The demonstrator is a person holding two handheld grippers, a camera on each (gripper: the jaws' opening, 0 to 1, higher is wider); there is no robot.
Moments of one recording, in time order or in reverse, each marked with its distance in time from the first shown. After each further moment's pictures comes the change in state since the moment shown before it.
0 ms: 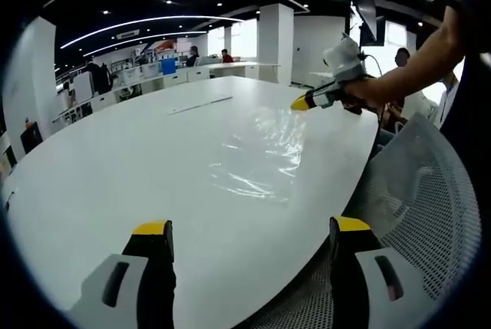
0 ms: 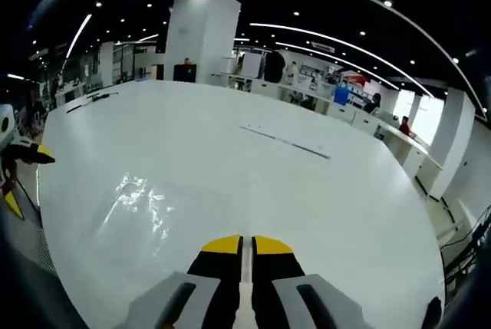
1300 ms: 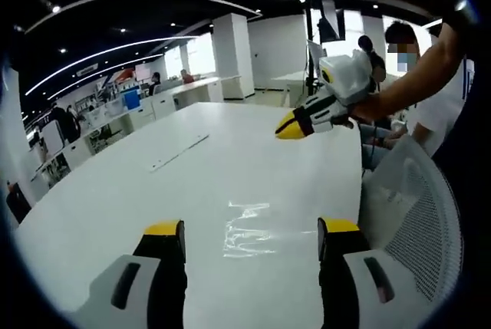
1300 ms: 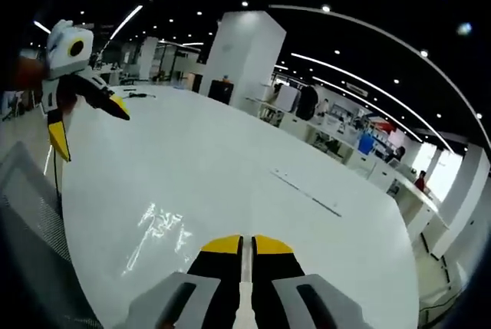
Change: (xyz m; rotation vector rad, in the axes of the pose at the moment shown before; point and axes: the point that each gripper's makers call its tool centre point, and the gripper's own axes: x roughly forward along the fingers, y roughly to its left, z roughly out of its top) left arm 0.026 0.016 0.118 0.248 -0.047 -0.178; right arm -0.034 0.039 0.069 -0.243 -0.144 0.098
